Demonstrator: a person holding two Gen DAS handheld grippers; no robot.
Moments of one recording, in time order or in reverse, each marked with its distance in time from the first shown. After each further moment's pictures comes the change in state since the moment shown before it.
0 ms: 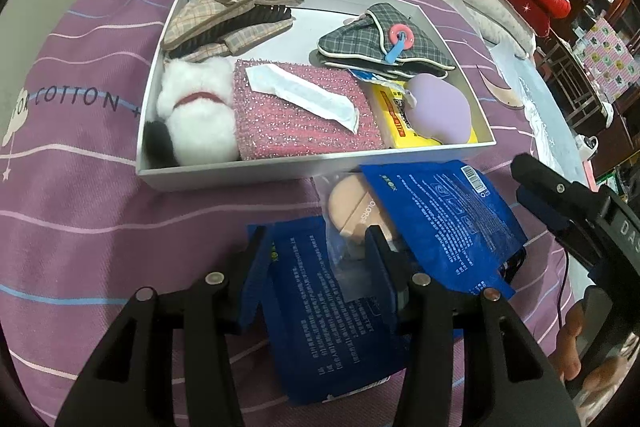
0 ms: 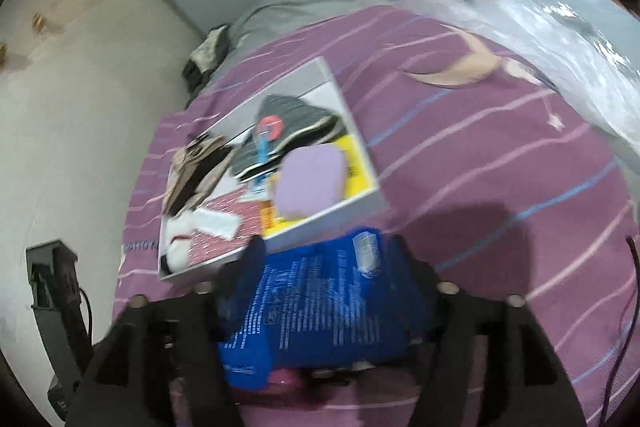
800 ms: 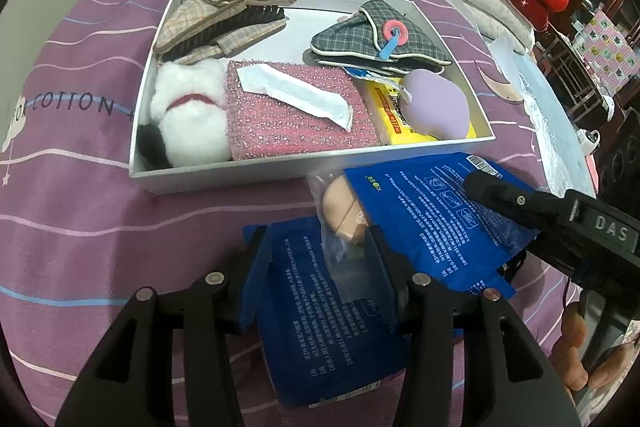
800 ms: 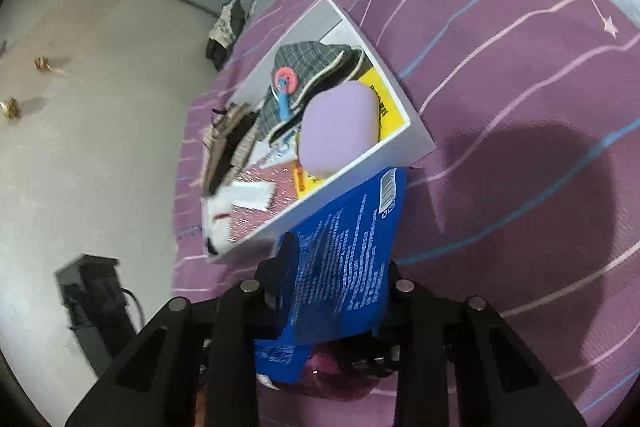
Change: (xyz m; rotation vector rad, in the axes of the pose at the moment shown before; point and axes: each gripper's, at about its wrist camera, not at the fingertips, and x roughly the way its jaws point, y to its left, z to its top) left arm 0.003 -0.004 -0.001 0.019 -0.006 0.007; right arm 0.033 0.001 -0.008 0.102 0.188 0.193
